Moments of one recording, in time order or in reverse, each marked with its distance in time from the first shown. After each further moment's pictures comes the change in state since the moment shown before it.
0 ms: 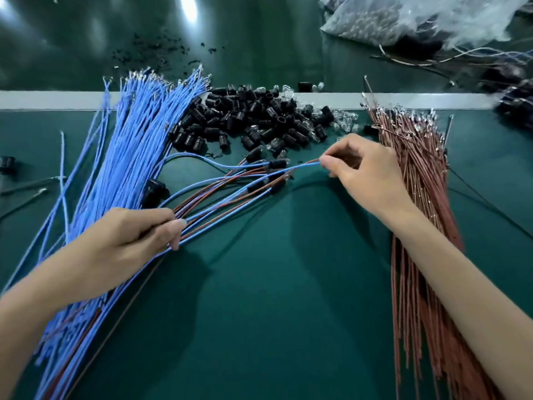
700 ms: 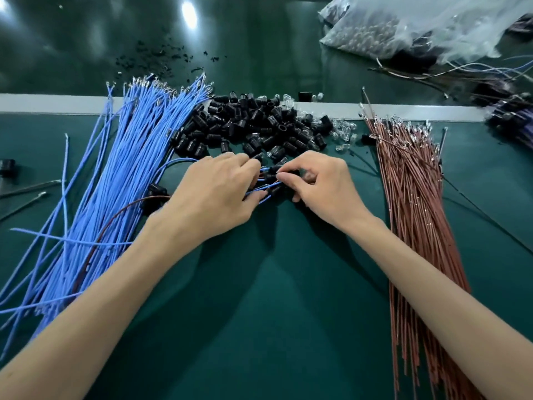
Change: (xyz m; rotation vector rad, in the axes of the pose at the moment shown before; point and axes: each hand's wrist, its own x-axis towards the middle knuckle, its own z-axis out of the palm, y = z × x) left_hand 0.100 0.060 0.037 0.629 0.186 0.169; right_hand 0.002 -0.017 0.041 0.107 -0.140 -0.134
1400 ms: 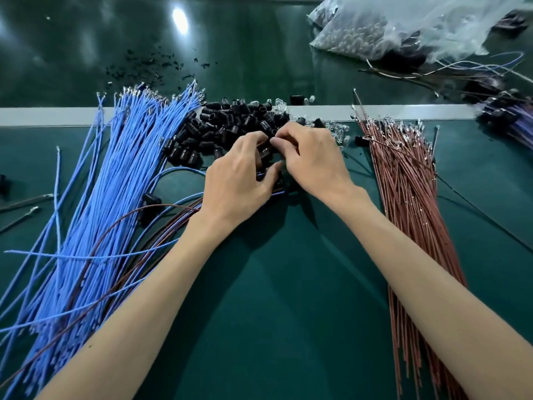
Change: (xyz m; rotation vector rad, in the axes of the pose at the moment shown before) left_hand 0.037 0.011 0.042 -0.332 0.371 -0.208; right_hand 0.042 -0.010 0.001 -0.360 0.095 -0.004
